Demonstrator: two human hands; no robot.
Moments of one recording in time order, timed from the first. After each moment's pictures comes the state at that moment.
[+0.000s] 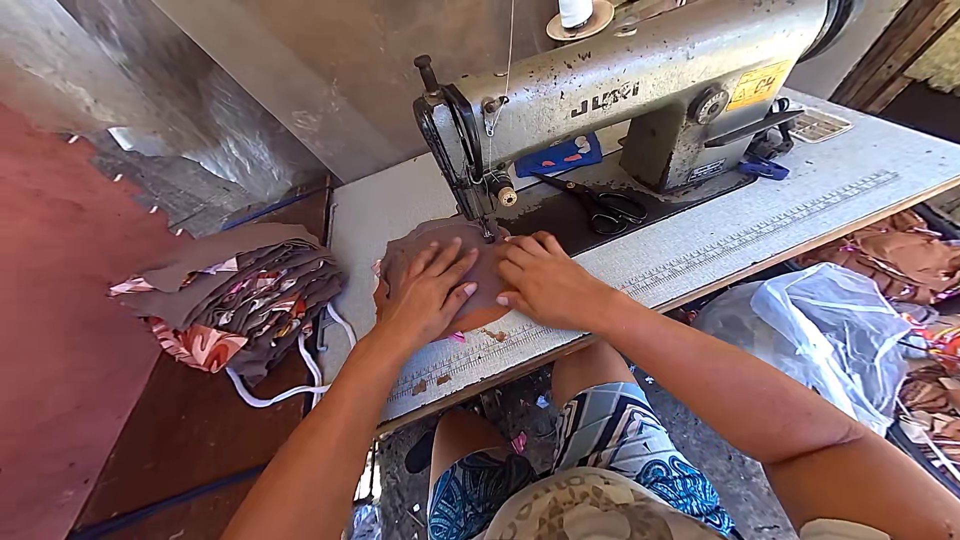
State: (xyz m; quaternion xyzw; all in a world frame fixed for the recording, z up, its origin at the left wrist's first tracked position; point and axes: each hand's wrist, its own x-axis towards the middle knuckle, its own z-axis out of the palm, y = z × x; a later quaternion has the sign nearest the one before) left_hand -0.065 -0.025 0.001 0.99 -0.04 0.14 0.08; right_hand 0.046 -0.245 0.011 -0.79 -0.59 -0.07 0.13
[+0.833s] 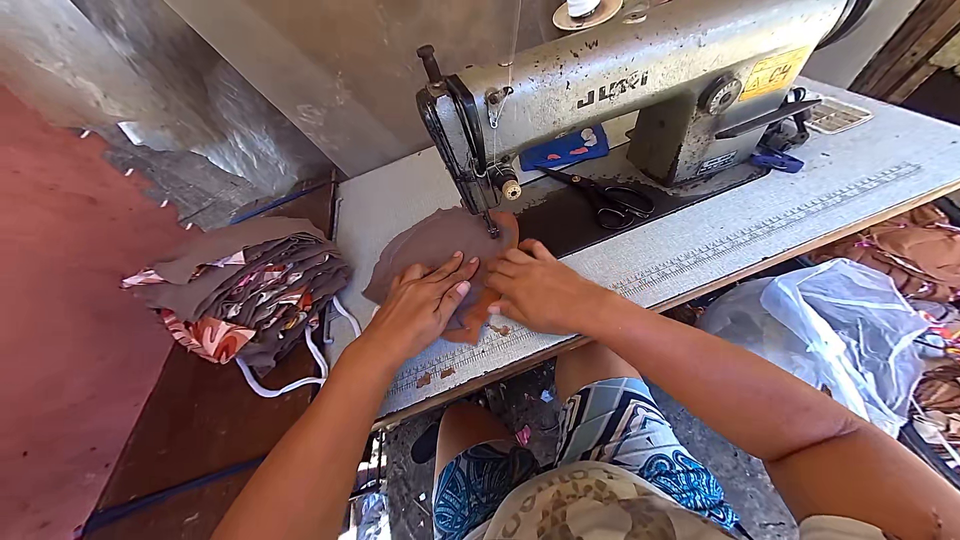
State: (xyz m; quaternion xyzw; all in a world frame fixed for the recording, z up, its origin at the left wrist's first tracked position) left_hand -0.088 -0.027 0.015 0.99 -0.02 0.07 0.09; right_hand 0.036 -0.236 0.011 -0.77 -0.62 -0.04 0.12
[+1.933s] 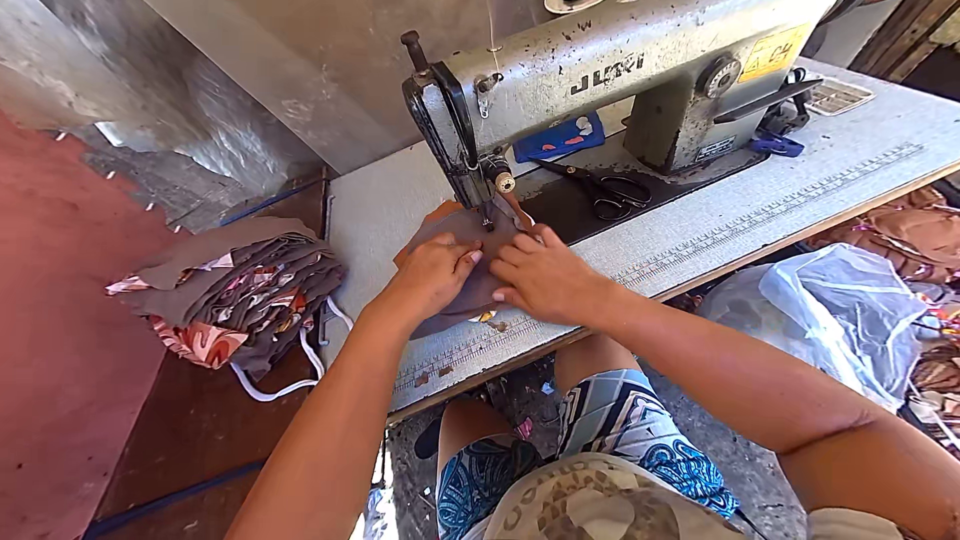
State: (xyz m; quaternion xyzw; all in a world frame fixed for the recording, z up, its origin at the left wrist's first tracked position) left_hand -0.046 -0.041 0.037 0.99 -0.04 0.08 0.12; right_hand 0.041 -0.243 0.006 -0.78 -0.60 -0.12 0.14
